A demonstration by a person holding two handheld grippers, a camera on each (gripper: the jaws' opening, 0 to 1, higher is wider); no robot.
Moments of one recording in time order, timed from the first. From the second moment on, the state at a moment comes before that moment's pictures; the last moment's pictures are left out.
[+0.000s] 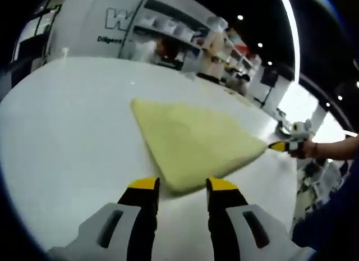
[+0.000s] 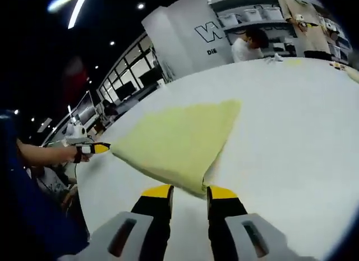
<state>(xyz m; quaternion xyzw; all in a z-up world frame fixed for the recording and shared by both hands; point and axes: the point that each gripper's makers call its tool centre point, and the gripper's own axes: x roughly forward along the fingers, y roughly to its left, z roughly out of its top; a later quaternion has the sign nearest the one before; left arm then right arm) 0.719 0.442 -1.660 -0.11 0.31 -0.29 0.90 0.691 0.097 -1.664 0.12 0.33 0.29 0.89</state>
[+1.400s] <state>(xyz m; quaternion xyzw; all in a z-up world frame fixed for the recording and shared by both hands) 0.716 0.432 -1.657 -0.09 0.30 -0.33 0.89 0.697 0.098 -1.662 0.13 0.33 0.29 0.89</state>
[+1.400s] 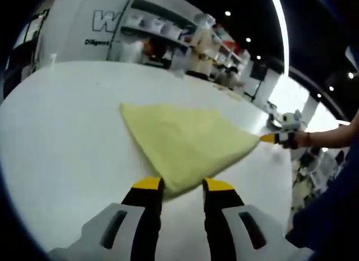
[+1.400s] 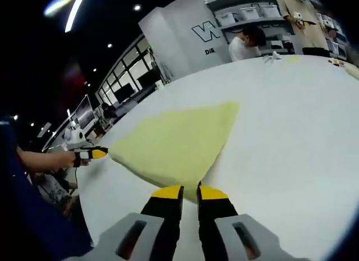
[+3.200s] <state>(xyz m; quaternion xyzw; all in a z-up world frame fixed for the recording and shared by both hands) 0.679 0.453 -1.652 -0.08 0.32 -0.31 0.89 0.667 0.096 -1.653 0.17 0.33 0.27 0.89</state>
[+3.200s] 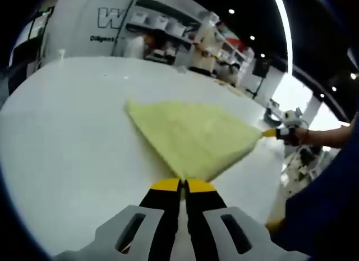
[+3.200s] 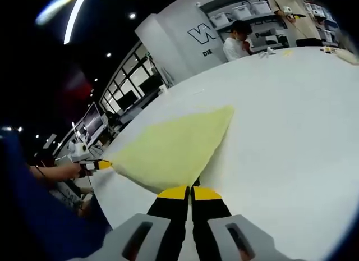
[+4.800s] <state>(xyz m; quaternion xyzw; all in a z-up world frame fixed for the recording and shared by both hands) 0.584 0.477 -1.658 -0.11 0.33 -0.29 0.89 0.585 0.094 -1.663 0.18 0.34 0.28 0.88</state>
